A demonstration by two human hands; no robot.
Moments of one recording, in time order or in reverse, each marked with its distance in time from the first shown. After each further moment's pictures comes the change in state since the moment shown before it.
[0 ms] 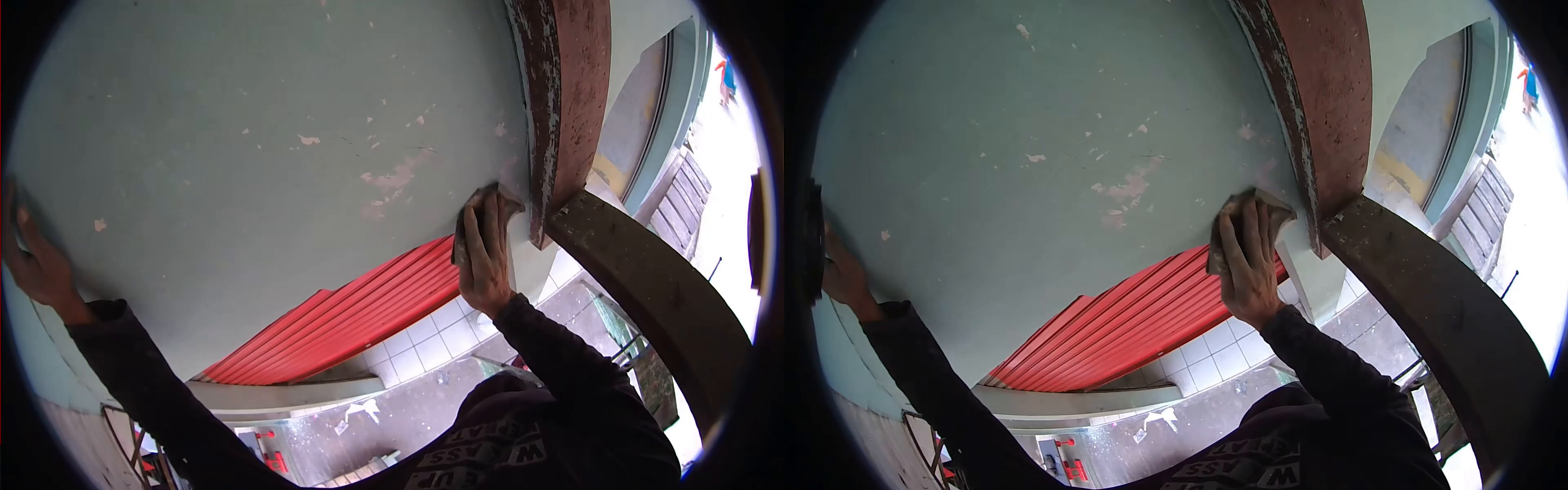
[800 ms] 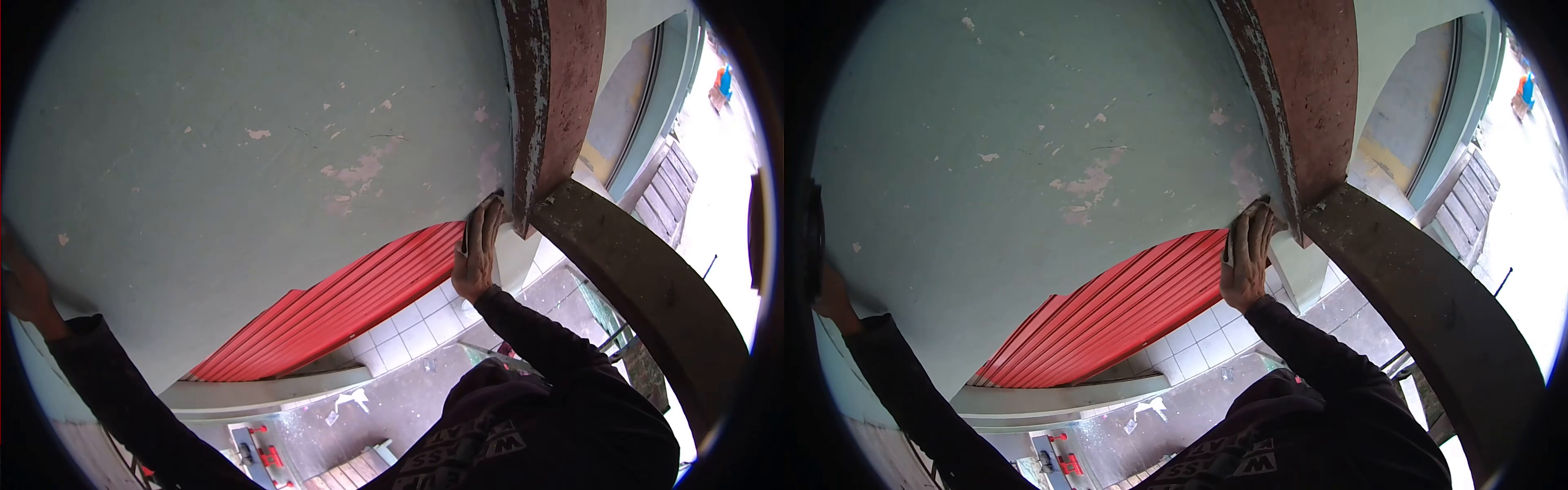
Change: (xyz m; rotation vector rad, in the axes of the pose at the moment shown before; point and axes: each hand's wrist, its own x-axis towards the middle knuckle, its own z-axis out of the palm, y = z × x) left_hand 0.043 0.086 -0.007 0.128 -0.106 -0.398; right_hand -0.061 0.058 0.038 -0.031 0.040 0.165
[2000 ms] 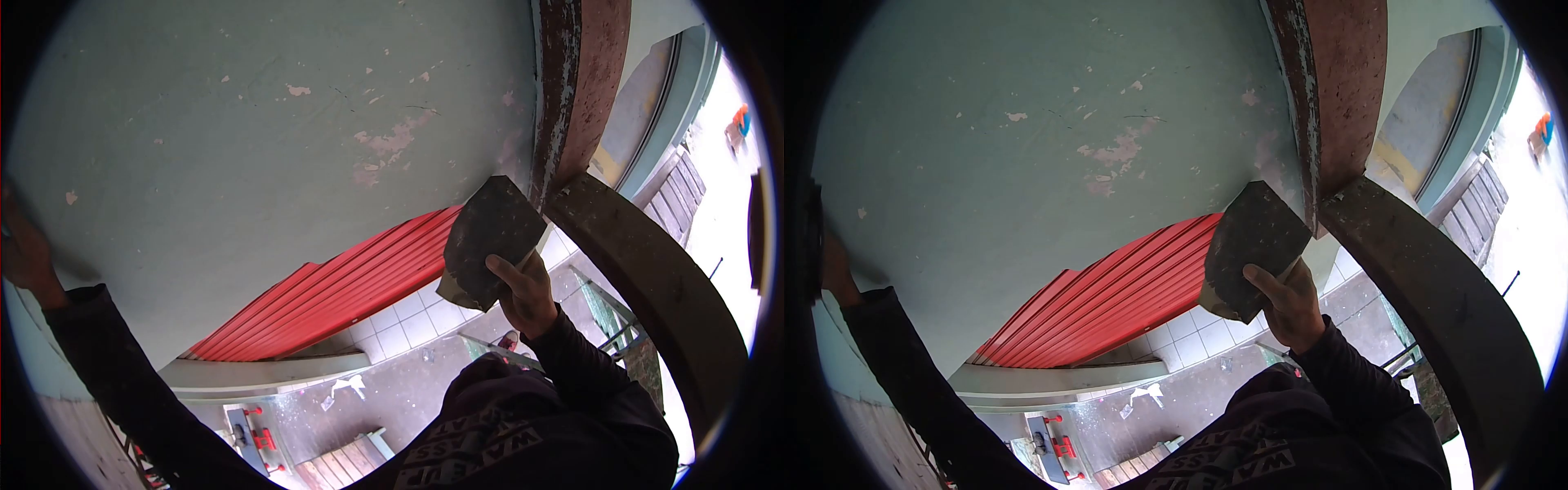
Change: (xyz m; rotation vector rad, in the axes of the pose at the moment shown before) left_hand -0.017 -0.125 0.041 0.021 0.168 0.419; right_hand 0.034 -0.091 -0.118 1.334 -0.249 0.982
